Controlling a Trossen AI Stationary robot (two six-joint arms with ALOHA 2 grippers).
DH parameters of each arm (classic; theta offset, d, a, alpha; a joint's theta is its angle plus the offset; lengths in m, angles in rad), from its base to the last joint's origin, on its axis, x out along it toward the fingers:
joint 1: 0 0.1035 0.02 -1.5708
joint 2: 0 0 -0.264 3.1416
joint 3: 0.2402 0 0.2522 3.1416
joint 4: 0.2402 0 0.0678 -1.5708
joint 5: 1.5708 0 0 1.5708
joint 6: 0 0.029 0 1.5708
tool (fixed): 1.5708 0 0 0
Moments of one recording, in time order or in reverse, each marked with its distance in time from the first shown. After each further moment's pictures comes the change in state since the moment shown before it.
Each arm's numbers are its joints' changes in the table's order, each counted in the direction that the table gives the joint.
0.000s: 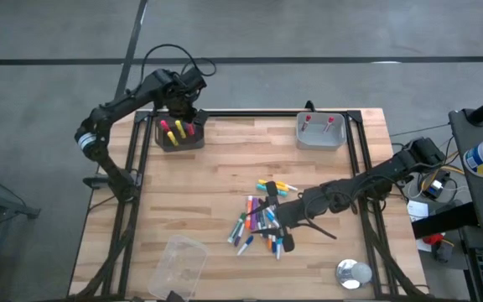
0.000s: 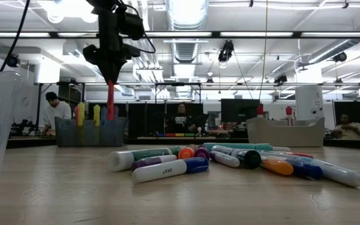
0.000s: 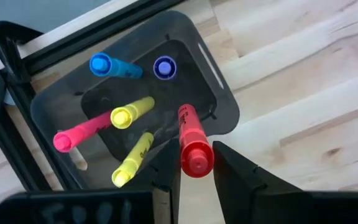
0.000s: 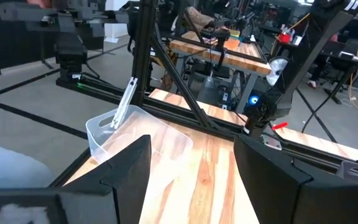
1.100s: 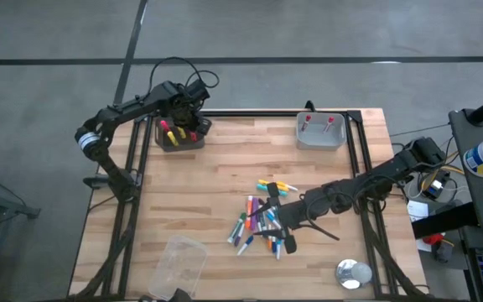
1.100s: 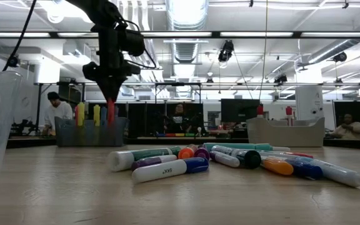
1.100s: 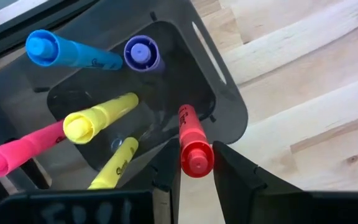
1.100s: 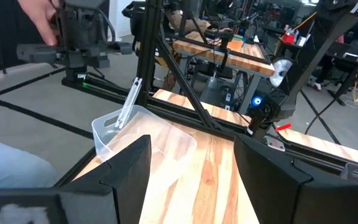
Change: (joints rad) left arm 0.000 0.002 -0.206 -0.188 0.033 -0.008; right arm 0.009 -0.012 0.000 0.015 0.000 -0.001
